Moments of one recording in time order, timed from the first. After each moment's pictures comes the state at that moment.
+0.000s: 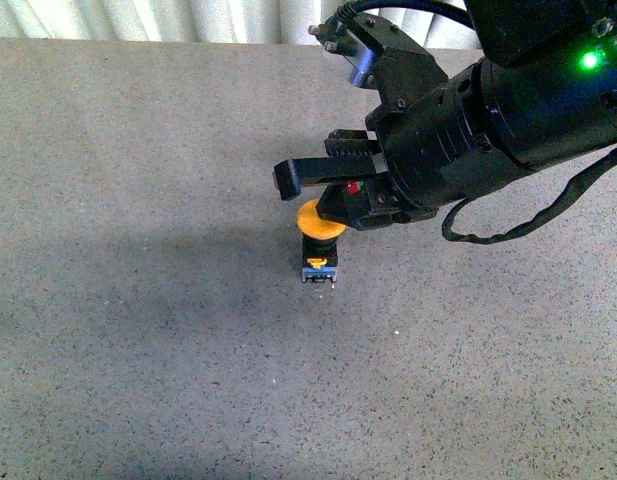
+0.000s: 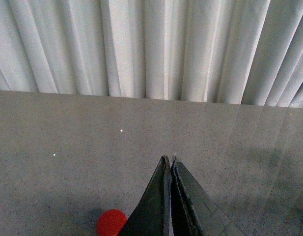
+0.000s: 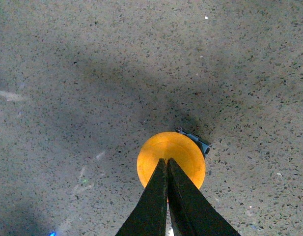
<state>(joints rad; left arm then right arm) 0.00 0.02 0.01 0.00 0.00 -0.01 0.35 1.90 1.02 -0.02 -0.27 0.11</state>
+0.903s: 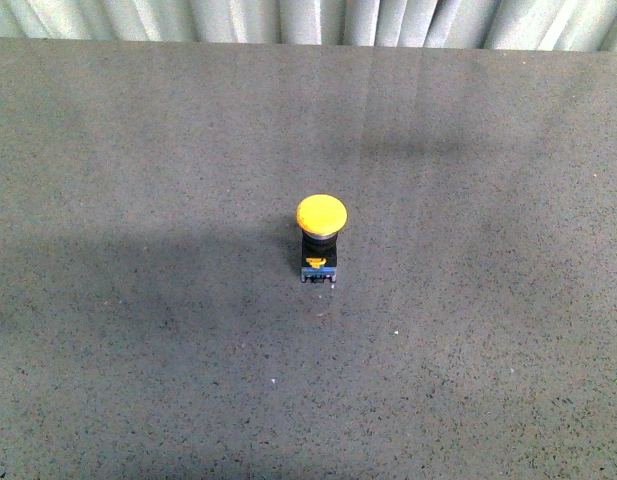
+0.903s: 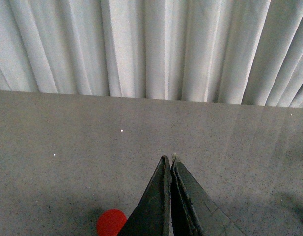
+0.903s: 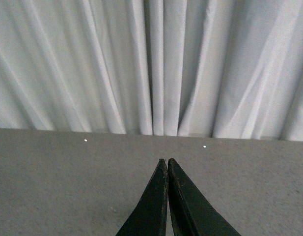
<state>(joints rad) 0.00 0.02 0.01 0.00 0.00 -0.01 0.13 1.24 0.56 0.69 0.13 0.06</state>
